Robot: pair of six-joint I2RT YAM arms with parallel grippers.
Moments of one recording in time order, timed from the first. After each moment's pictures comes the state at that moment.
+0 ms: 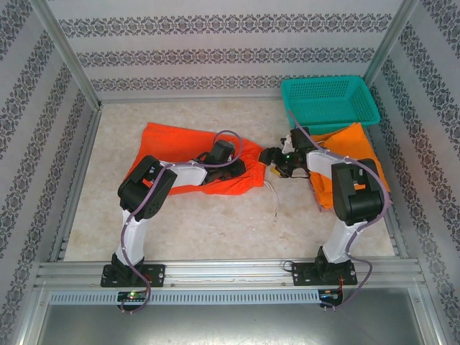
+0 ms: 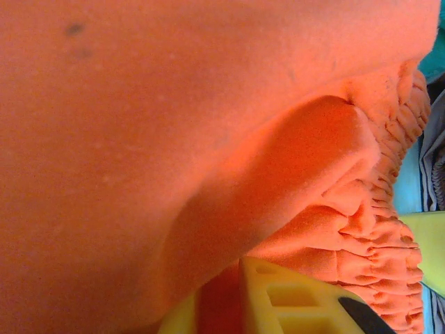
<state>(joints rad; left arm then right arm) -0.61 2.09 1.22 0.10 0.20 -0.85 0.16 1.81 1.02 -0.24 -0.60 0.64</state>
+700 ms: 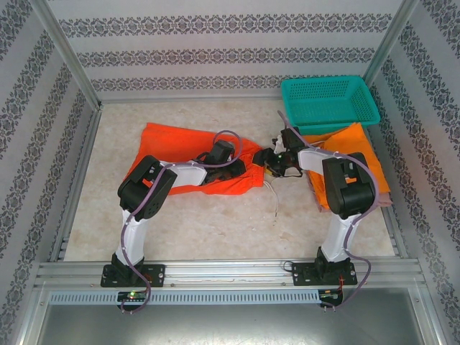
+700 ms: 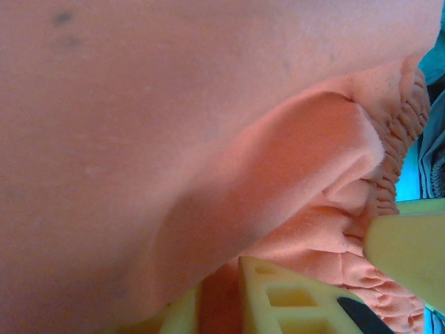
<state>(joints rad) -0.61 2.09 1.22 0.10 0.20 -0.85 0.22 1.90 1.08 -0.21 -0.59 0.67</state>
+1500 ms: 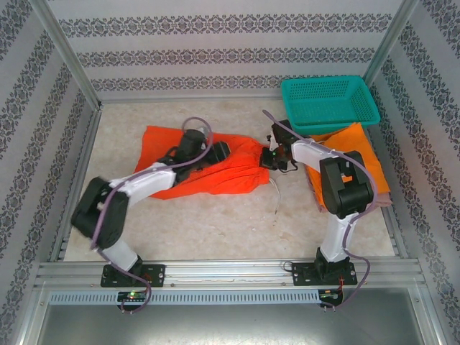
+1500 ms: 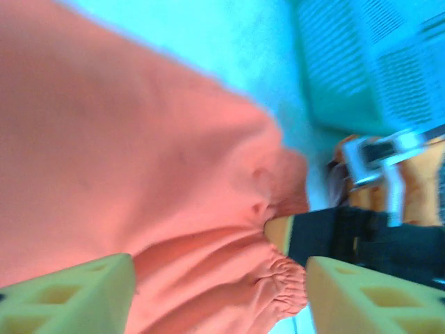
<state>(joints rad) -0.49 1.57 1.00 0.04 0.13 -0.82 0.27 1.90 1.26 -0.54 -0.28 0.41</state>
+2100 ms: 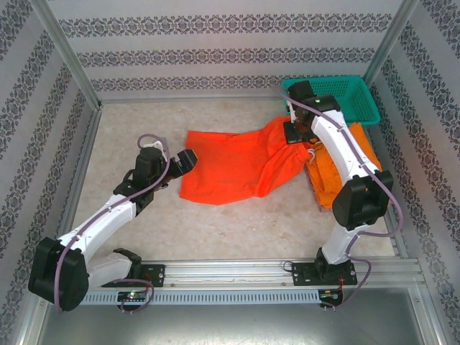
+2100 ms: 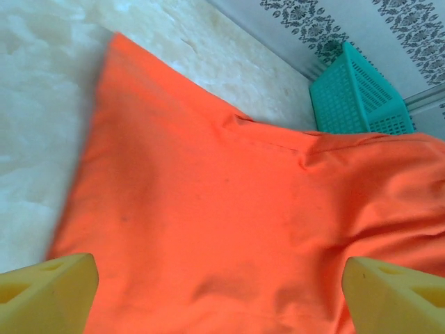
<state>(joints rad) -0.34 1.13 0.66 -0.03 0.11 -0.79 0.23 1.77 1.80 -1.25 0.17 0.09</state>
